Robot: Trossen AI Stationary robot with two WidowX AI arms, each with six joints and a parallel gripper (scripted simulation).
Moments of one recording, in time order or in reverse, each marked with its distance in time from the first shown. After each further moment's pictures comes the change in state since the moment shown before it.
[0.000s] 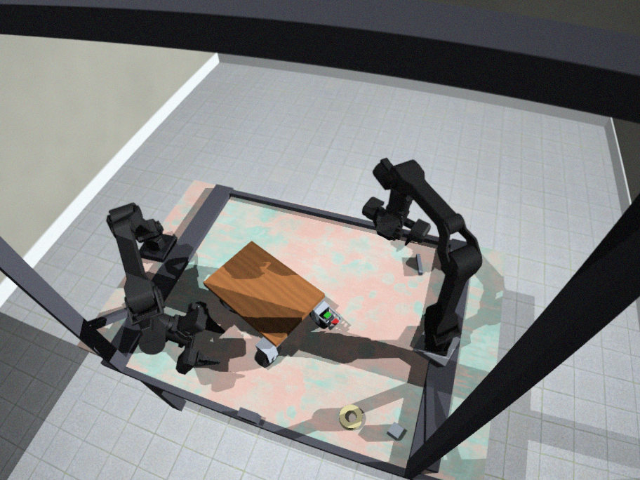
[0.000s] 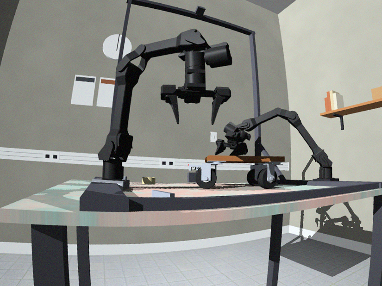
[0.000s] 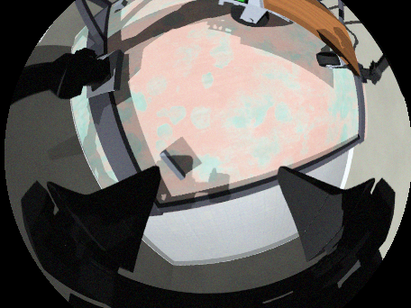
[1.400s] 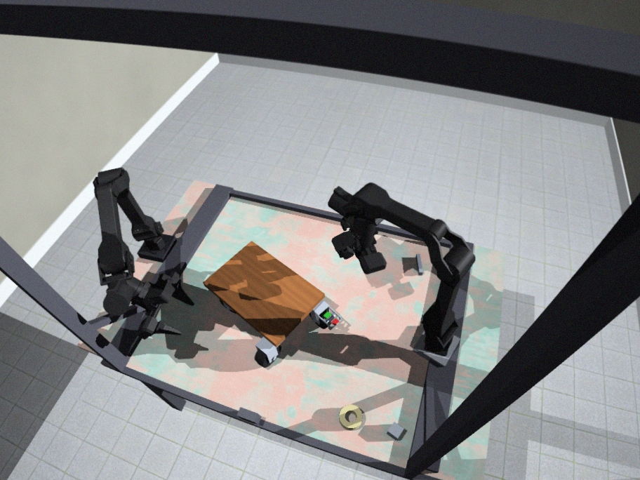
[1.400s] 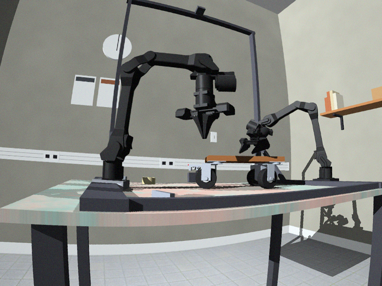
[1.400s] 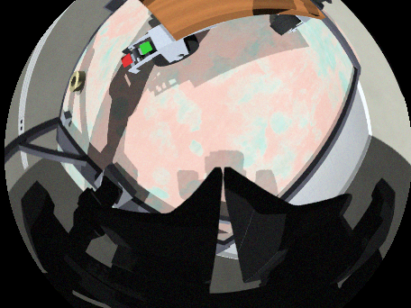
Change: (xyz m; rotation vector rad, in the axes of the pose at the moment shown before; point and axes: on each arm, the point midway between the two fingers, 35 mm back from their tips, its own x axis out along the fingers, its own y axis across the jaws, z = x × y) left arm -0.095 0.076 -0.035 0.208 0.077 -0.098; right arm 0.024 -0.042 0.105 0.640 -0.005 0.015
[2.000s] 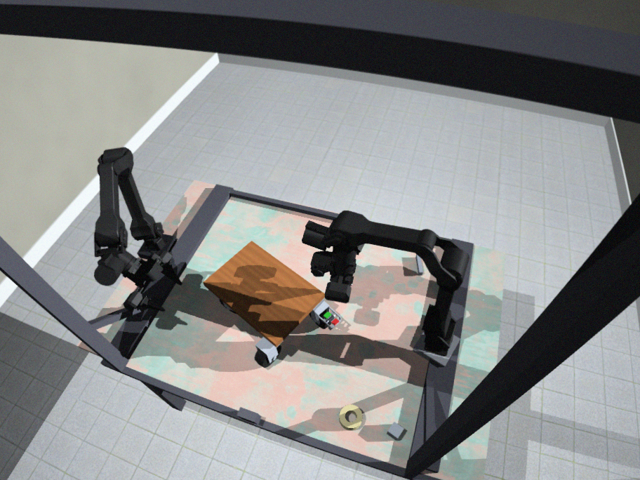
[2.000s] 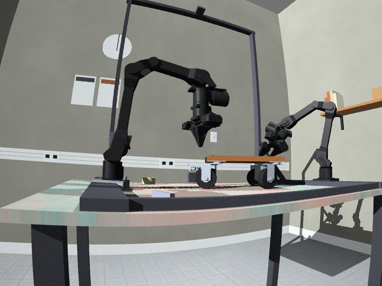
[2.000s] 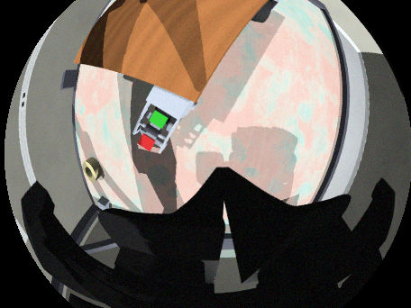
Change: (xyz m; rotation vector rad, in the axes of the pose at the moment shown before) left arm -0.047 0.071 -0.058 0.158 0.043 -0.094; right arm 0.018 0.053 0.074 0.552 0.006 -0.001
